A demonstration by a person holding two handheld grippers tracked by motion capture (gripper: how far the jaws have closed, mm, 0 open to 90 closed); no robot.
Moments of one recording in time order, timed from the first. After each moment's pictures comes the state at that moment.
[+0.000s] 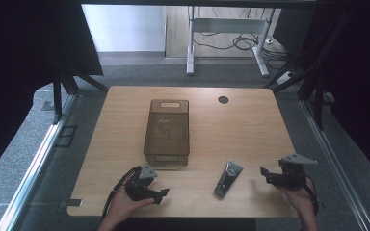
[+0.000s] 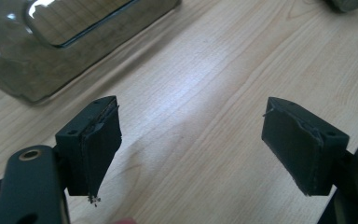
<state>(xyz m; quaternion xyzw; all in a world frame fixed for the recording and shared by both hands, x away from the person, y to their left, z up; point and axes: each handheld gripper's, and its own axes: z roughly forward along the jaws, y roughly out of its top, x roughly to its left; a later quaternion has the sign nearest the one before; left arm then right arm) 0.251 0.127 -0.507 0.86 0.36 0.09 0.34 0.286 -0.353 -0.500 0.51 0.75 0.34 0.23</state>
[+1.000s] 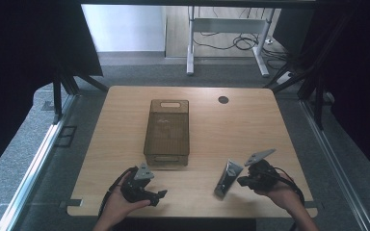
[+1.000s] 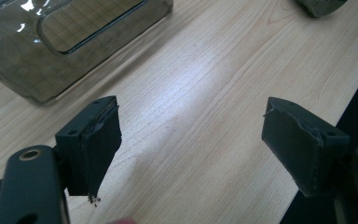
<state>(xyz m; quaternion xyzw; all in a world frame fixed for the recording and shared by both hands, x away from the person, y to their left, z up) 0.242 0.132 -0.492 0.87 0.35 0.09 0.34 0.280 -0.255 -0.457 0.33 0.91 0.25 0.03</state>
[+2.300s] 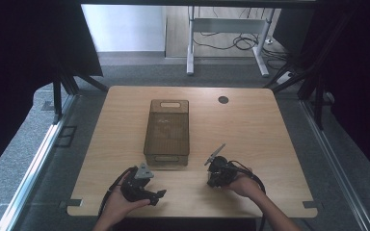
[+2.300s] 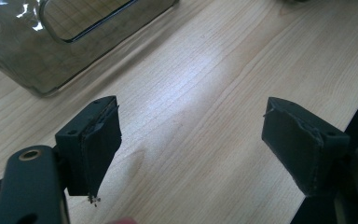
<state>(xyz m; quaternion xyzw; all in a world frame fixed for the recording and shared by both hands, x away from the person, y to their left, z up) 0.245 0.133 -0.497 0.87 0.35 0.08 0.33 0.321 -0.160 -0.501 0.29 0.94 0.18 -0.04</state>
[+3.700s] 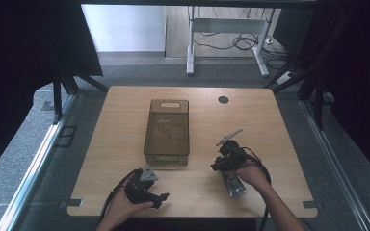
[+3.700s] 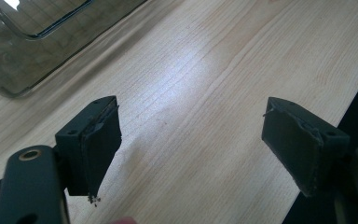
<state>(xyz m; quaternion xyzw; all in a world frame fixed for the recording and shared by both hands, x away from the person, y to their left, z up) 0.244 0.124 -0.503 0.88 0.34 0.07 0.32 0.347 -0.188 -0.471 0.35 0.90 0.26 0.01</state>
